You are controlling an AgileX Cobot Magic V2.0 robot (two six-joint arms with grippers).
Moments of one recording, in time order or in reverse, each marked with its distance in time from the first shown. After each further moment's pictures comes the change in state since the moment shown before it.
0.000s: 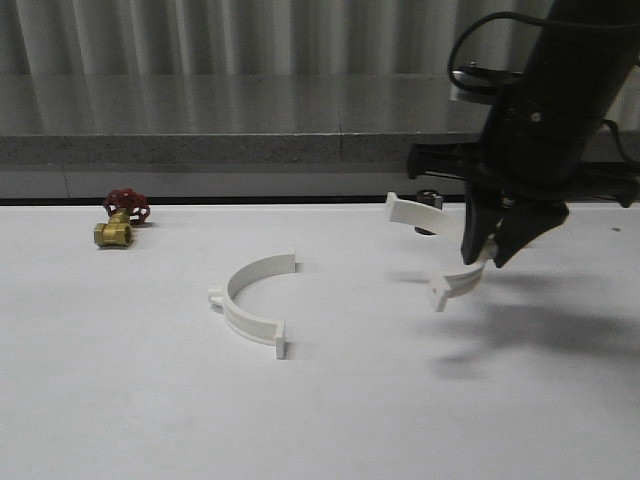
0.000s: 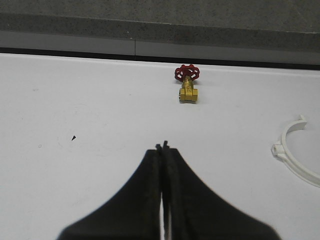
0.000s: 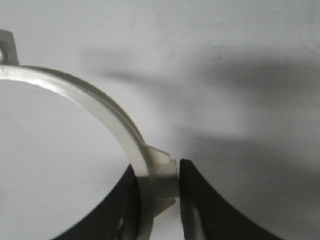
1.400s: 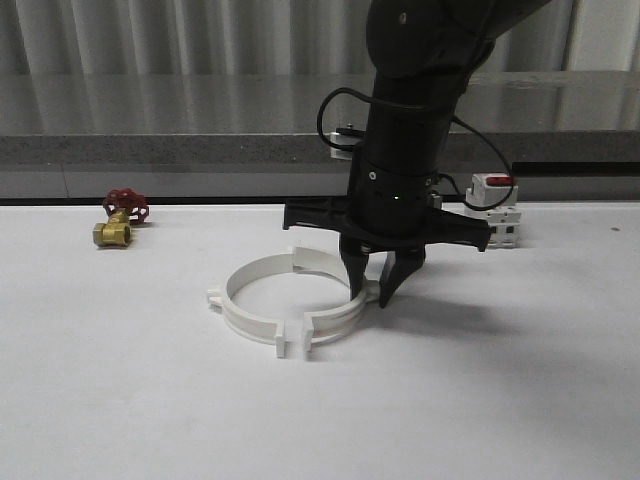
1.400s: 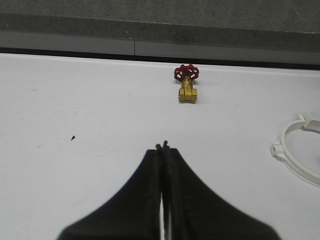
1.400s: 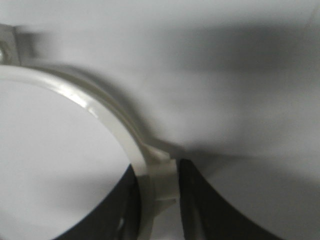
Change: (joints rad) left arm 0.000 0.000 0.000 0.000 0.000 0.000; right arm 0.195 0.299 -0.297 -0.082 0.078 0.269
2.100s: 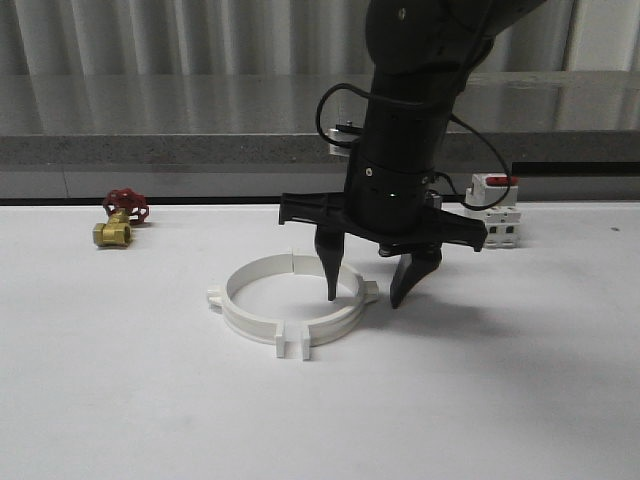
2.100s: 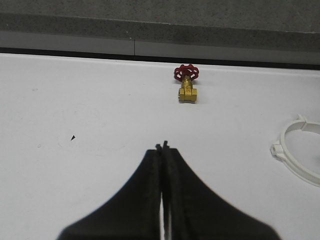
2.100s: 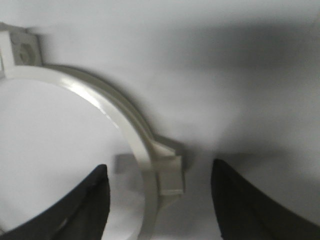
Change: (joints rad) left arm 0.000 0.000 0.000 0.000 0.000 0.000; right arm 0.002 -0.007 -0.005 0.011 0.001 0.003
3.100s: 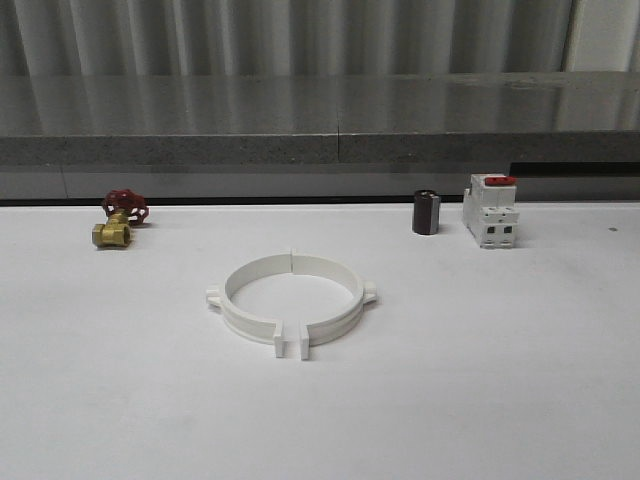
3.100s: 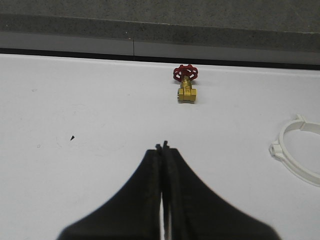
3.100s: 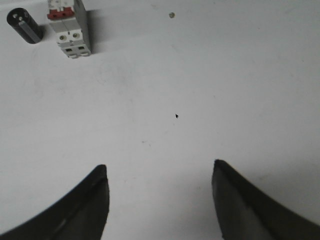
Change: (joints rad) left arm 0.000 0.000 0.000 0.000 0.000 0.000; right arm -0.423 -1.068 0.633 -0.226 0.050 -0.189
